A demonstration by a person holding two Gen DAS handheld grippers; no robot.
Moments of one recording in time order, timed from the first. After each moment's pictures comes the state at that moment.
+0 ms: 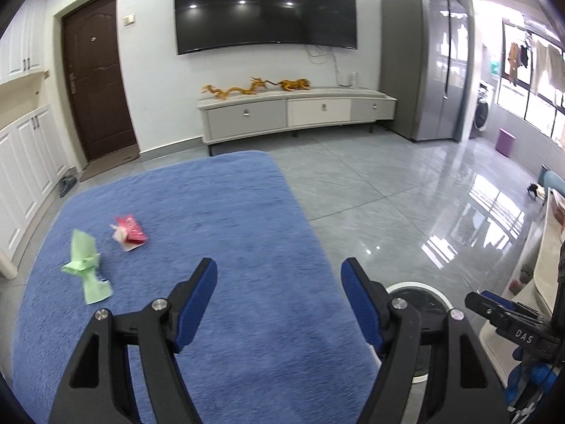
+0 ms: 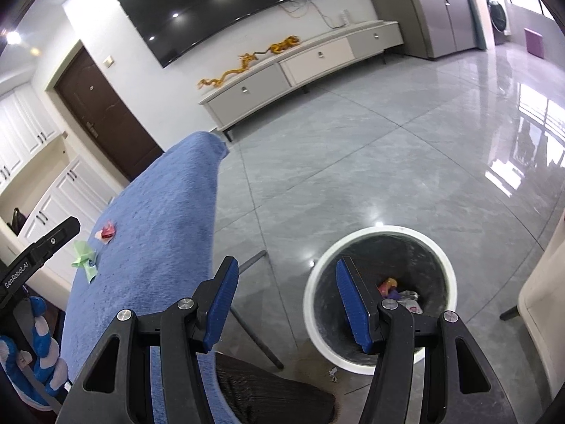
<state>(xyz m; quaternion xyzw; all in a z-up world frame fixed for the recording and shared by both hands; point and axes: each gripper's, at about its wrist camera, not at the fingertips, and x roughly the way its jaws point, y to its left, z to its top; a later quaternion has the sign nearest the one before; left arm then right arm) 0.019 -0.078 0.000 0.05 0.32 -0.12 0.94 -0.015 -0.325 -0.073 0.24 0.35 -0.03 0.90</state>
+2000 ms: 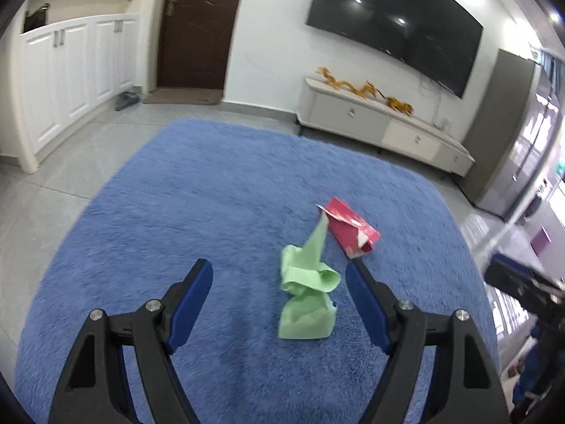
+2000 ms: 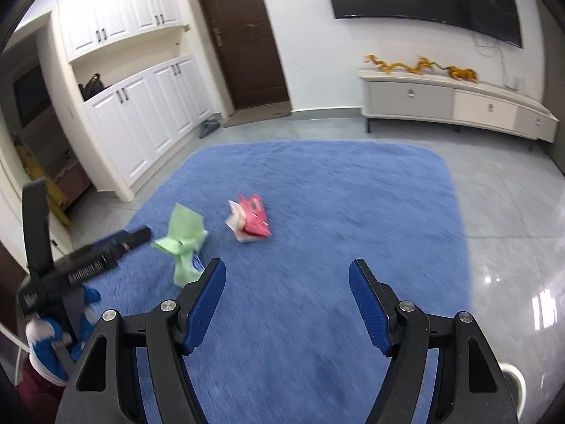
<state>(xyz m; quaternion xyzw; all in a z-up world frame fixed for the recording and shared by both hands) 0.110 0.201 -0.054 -0.12 0.36 -0.01 0.93 0.170 -0.035 0.005 0.03 0.37 0.20 0.91</state>
